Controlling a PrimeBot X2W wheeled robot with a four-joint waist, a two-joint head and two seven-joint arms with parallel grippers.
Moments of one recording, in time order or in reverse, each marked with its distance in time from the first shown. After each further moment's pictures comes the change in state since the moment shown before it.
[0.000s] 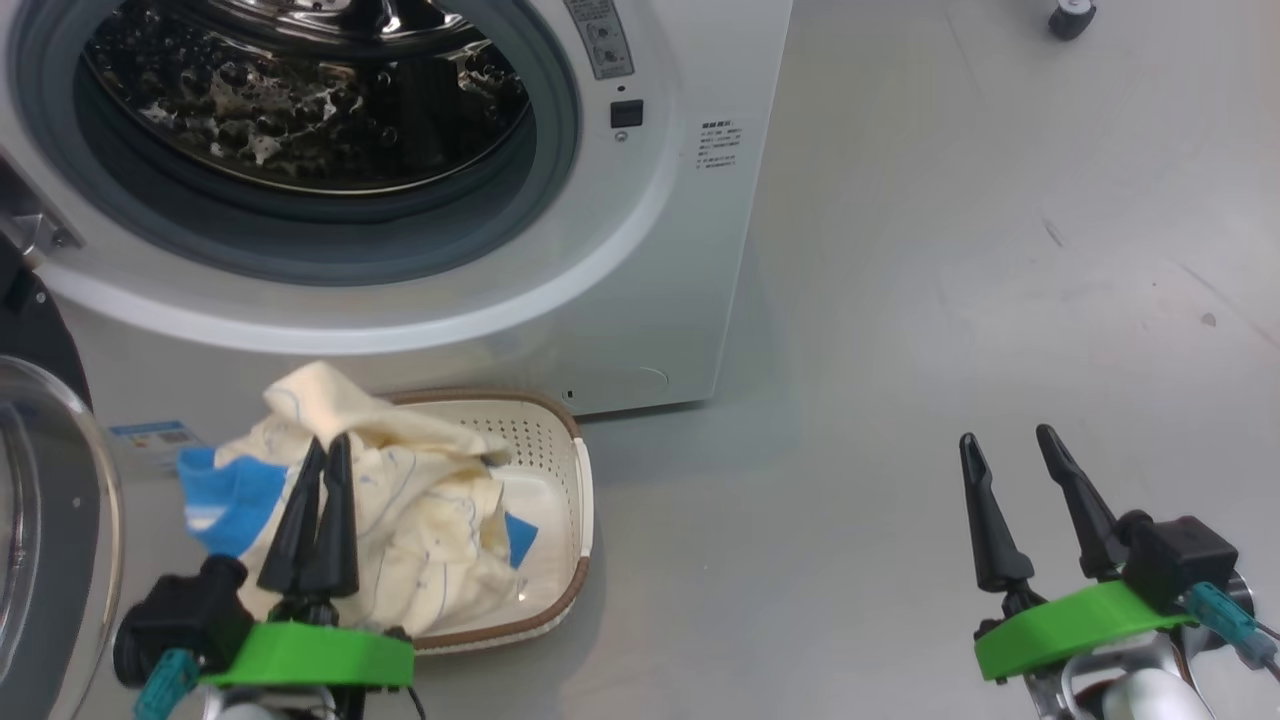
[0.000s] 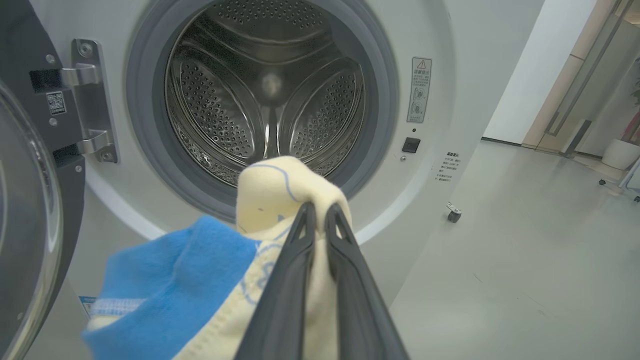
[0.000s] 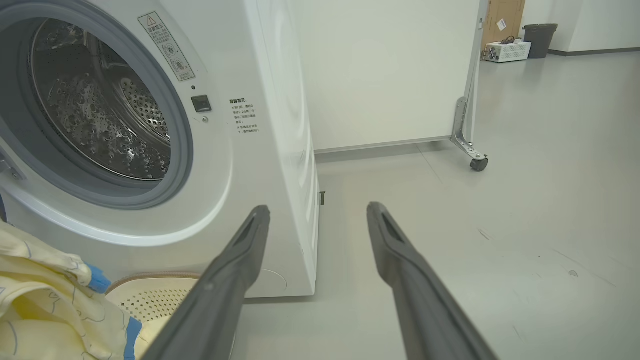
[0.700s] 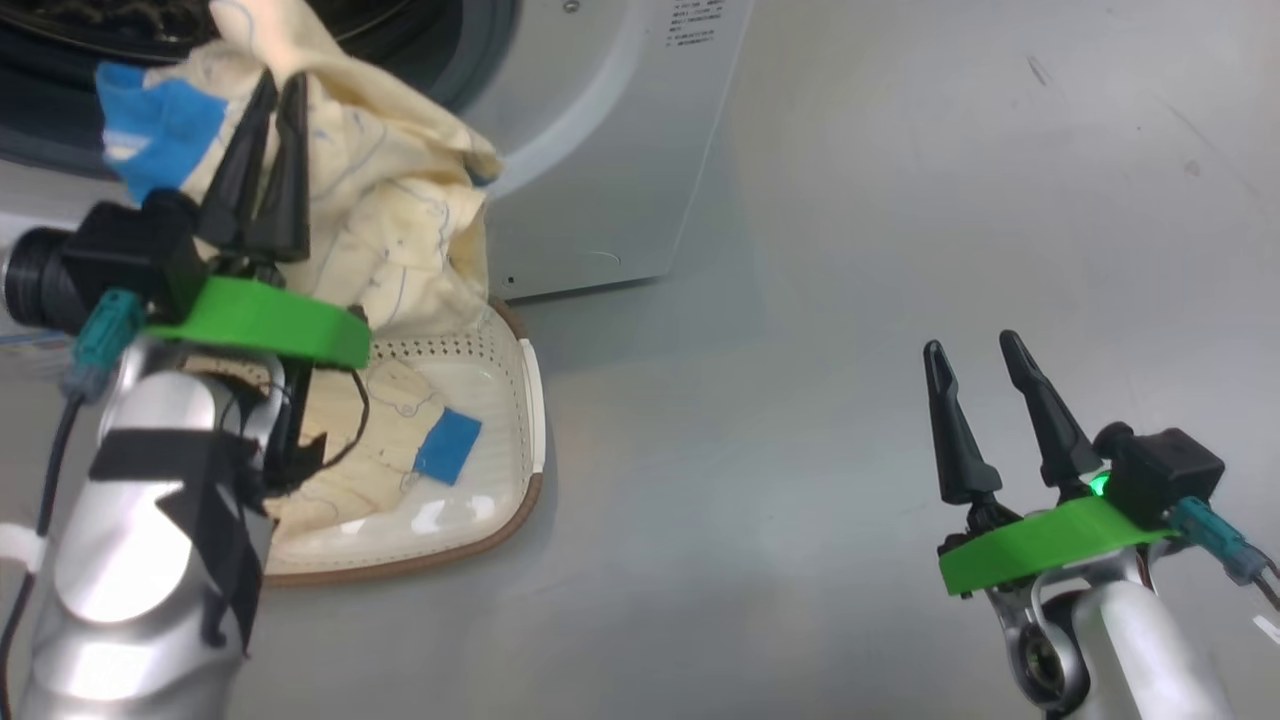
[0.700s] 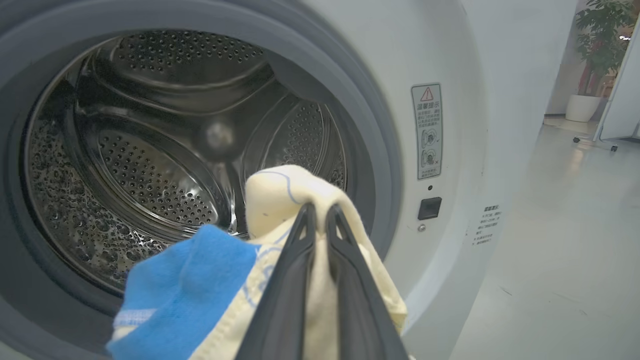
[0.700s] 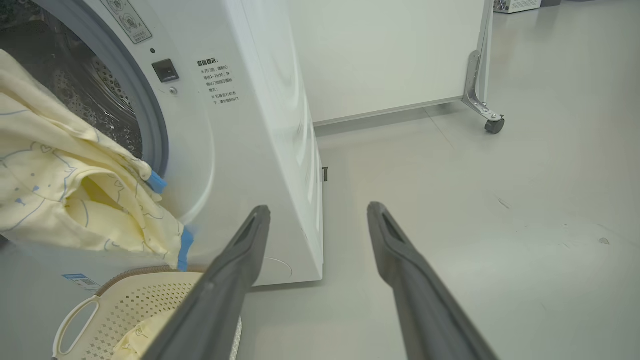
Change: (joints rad) left arm -0.576 0.096 -0.064 0.147 0.086 -0.005 0.117; right arm -0.143 0.000 0.069 0.007 0.094 0.000 0.000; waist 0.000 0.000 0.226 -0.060
